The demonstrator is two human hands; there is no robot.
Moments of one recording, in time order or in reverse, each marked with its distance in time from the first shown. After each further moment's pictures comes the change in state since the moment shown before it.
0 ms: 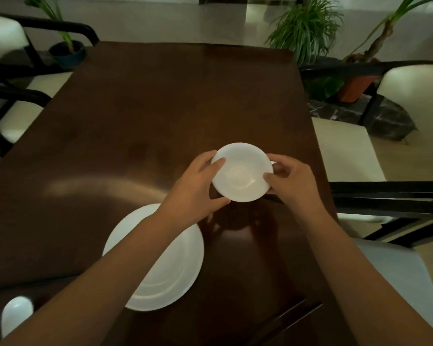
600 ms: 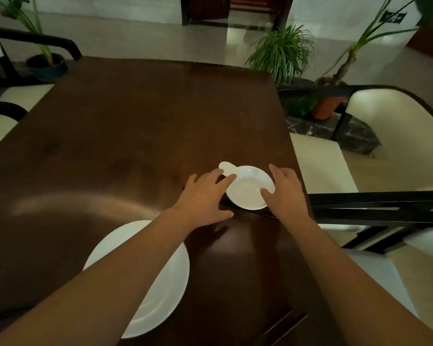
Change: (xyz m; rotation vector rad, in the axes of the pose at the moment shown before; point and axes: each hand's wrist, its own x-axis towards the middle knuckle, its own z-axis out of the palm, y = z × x) left_hand 0.049 0.006 0.039 0.267 -0.311 0.052; right_hand 0.027 0.029 -0.012 -0.680 0.057 0.010
